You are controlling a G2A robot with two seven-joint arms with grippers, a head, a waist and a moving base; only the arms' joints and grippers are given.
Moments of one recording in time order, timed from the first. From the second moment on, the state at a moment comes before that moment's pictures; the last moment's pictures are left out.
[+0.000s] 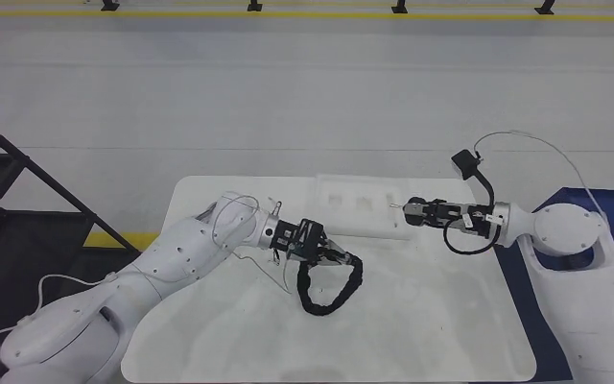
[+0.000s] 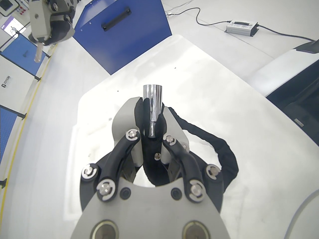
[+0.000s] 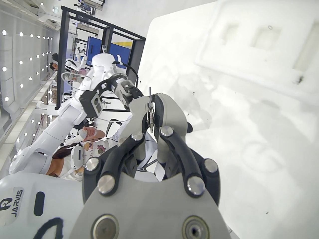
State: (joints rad) left arm 0.51 -1.10 -0.36 -1.15 1.75 -0.85 0.86; right arm -1.09 -0.96 1.46 -1.65 0.08 0.06 1.21
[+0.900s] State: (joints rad) left arm 0.52 -1.11 -0.42 -1.22 1.67 -0.85 0.86; right arm -1.27 -0.93 1.61 -1.84 0.04 0.10 1.28
